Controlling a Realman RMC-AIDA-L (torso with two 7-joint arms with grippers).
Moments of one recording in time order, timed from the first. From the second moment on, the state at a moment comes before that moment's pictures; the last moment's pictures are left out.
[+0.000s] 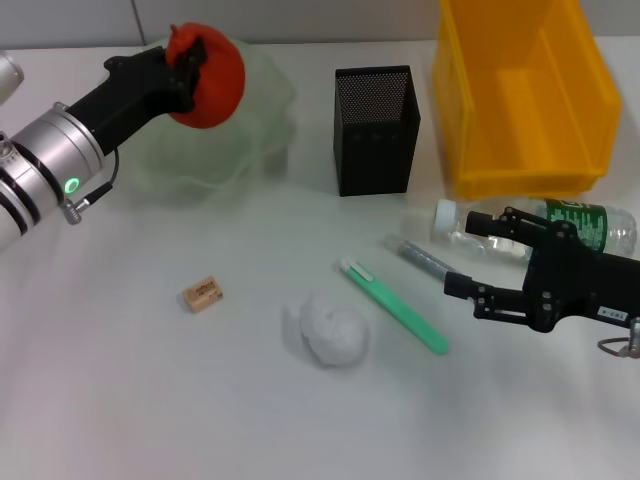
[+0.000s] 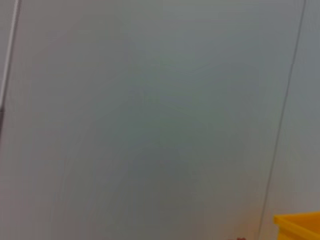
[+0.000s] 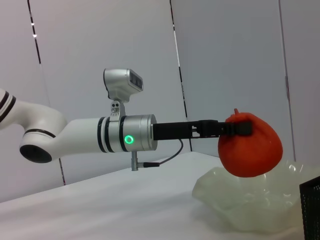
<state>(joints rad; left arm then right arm) -0.67 -2.08 0.62 0.19 1.37 1.08 -0.87 0.41 2.08 -0.53 -0.44 -1.97 -1.68 0.94</state>
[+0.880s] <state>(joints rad) -0.64 -2.07 0.68 0.21 1.36 1.27 -0.91 0.41 2.08 -0.52 -0.44 -1.96 -1.68 0.95</state>
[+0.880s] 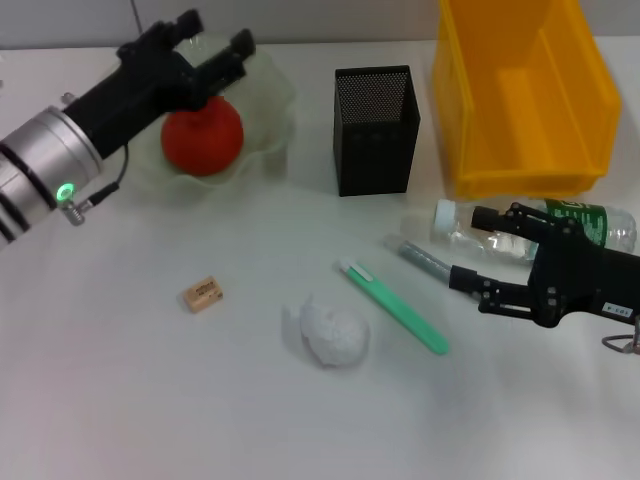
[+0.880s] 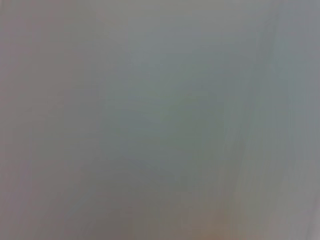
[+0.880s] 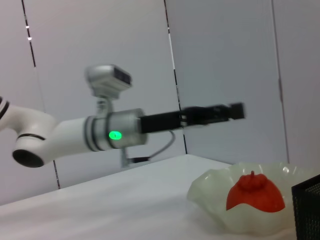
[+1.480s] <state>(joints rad) -0.49 -1.98 0.93 0.50 1.75 1.66 -1.14 0.43 2.05 -0.54 -0.44 -1.97 -1.71 1.00</state>
